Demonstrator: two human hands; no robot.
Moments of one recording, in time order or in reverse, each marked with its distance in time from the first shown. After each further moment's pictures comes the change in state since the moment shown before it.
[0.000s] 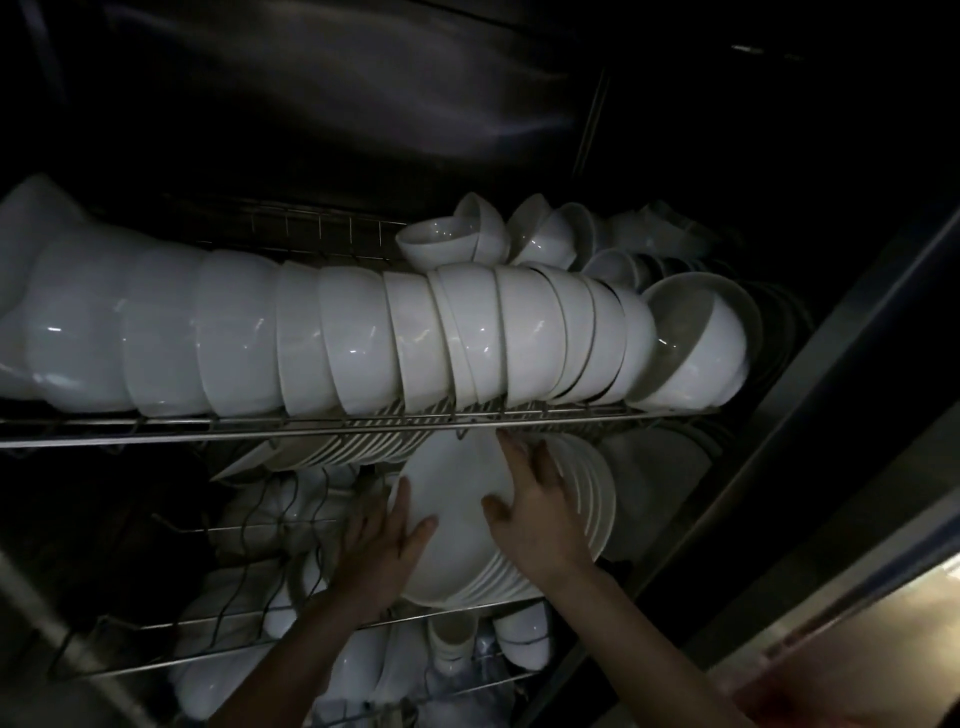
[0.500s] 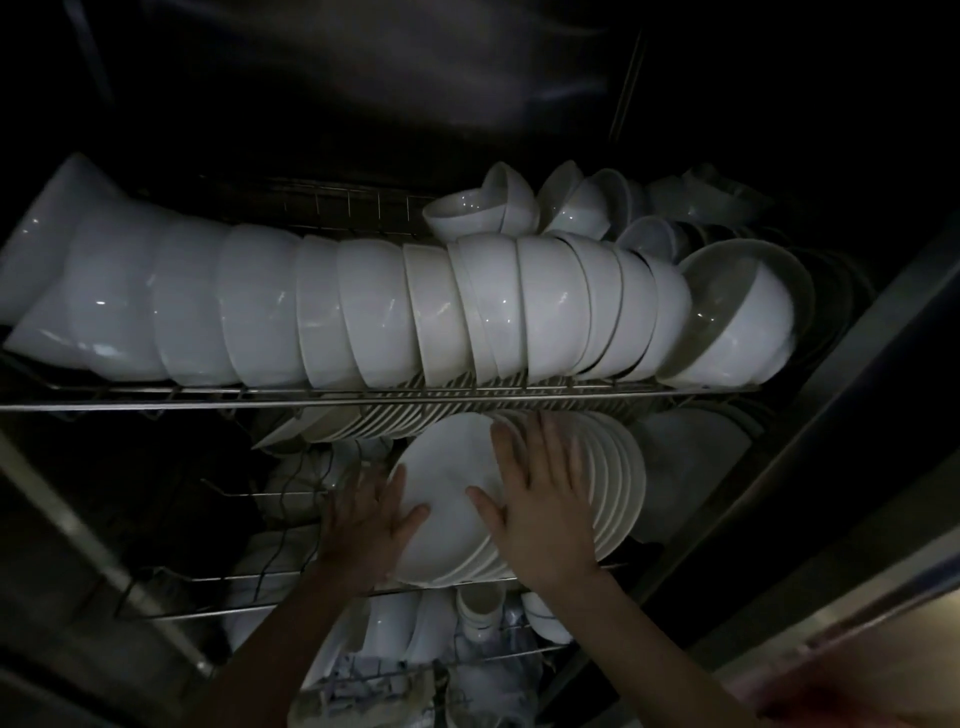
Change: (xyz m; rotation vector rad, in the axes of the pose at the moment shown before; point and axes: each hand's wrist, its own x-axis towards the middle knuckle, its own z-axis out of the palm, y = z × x) left_hand -0.016 -0.033 -0.016 0.209 0.070 -0.114; right_hand -0.012 0.005 0.031 -0.453 0.224 -0.285
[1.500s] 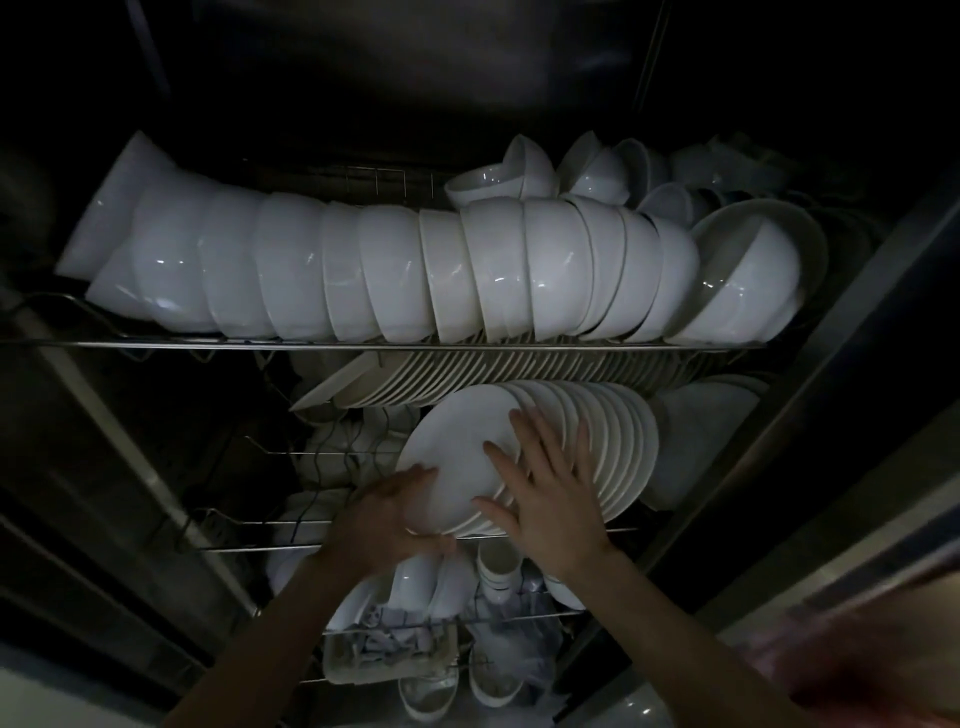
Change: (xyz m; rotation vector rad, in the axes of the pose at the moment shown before) left_hand -0.061 0.002 -0.026 -0.361 0.076 0.236; right_hand -0.028 0.016 0.024 -0.023 0.116 -0.282
